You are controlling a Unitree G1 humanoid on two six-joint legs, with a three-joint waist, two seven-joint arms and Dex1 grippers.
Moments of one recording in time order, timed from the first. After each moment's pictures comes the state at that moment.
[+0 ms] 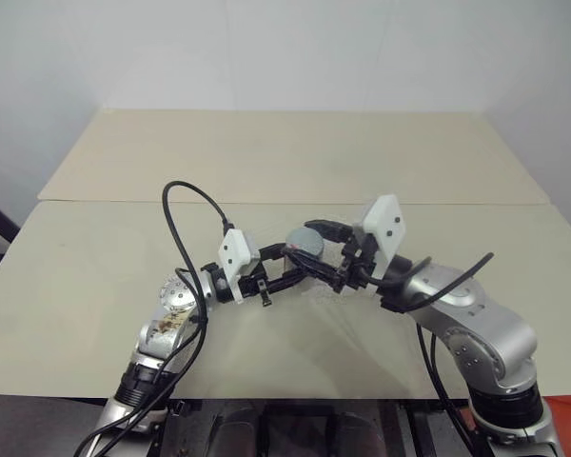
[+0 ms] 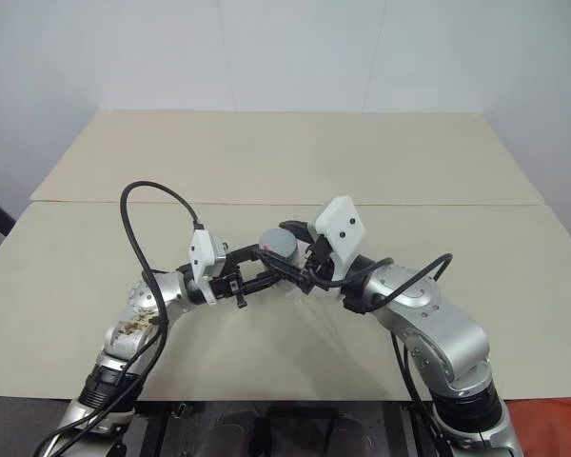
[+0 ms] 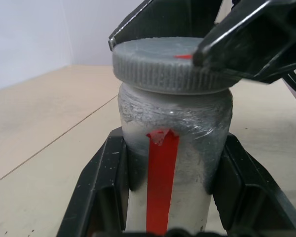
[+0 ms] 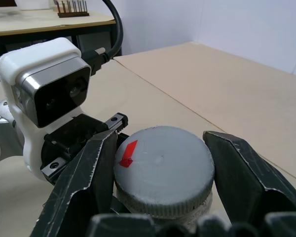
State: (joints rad) left arm -0.35 0.34 -0.14 -0.10 -0.35 0.11 -0.91; right arm -0.41 -0.45 0.11 -0.66 0.56 0.77 0.44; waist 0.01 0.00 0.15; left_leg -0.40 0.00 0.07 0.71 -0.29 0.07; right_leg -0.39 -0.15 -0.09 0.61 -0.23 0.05
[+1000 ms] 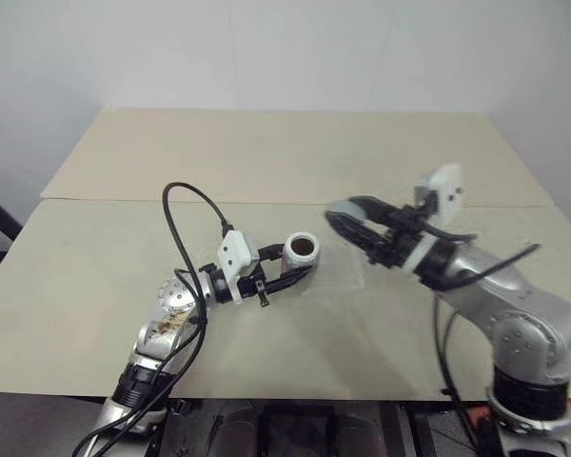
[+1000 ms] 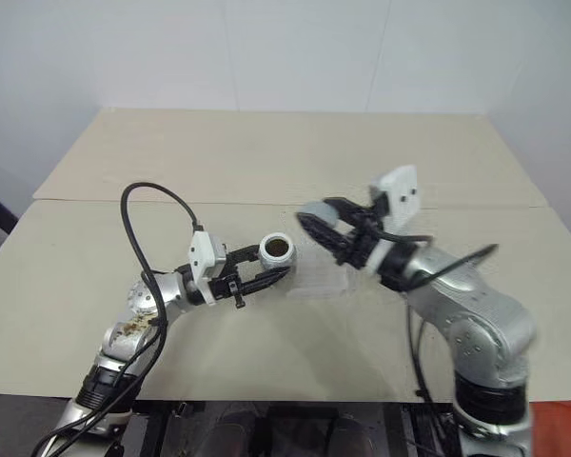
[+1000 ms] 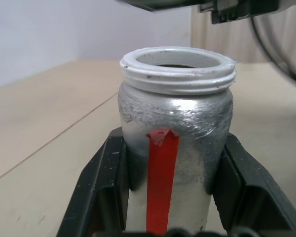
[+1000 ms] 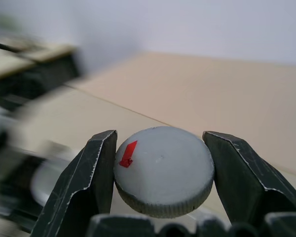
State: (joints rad) left arm -0.35 0.36 -0.14 -0.10 -0.32 0.10 -0.89; right arm -0.33 -0.54 -0.22 -0.62 0.80 0.93 0.25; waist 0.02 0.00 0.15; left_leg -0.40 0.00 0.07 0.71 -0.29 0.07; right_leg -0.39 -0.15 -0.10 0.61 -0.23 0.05
